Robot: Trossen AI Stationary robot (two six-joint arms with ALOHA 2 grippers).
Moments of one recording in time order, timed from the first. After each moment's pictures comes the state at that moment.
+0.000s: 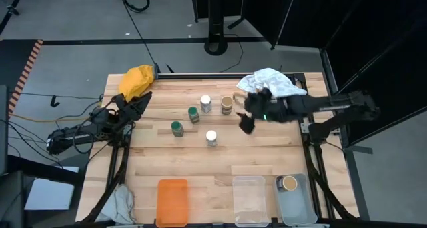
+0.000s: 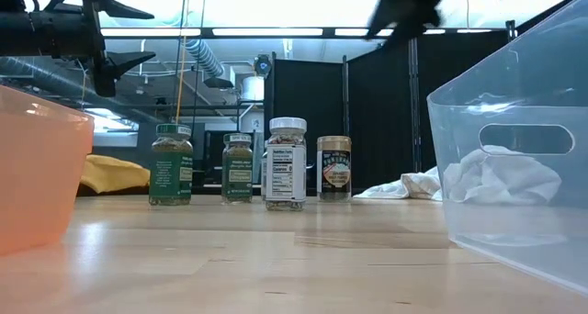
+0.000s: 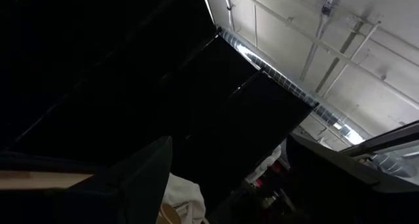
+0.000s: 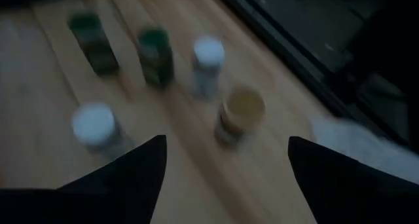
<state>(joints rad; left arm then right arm) 0.16 0.01 0.07 0.32 -0.47 -0.71 0.04 1.33 1.24 -0.74 0.50 0.41</state>
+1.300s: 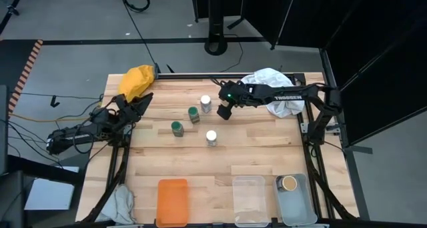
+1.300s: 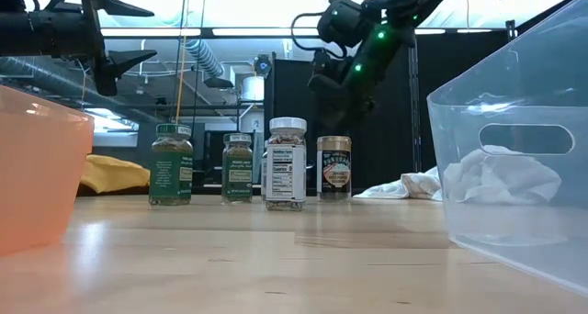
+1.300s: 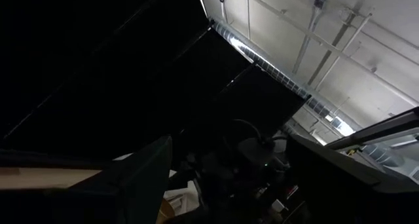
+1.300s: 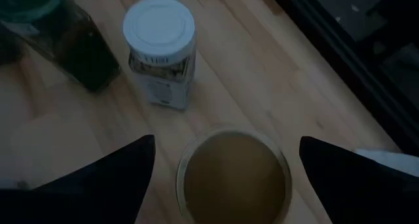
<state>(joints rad) 0.16 0.01 0.07 0.32 -0.44 -0.71 -0.29 1.75 1.24 -0.41 0.24 0.19</state>
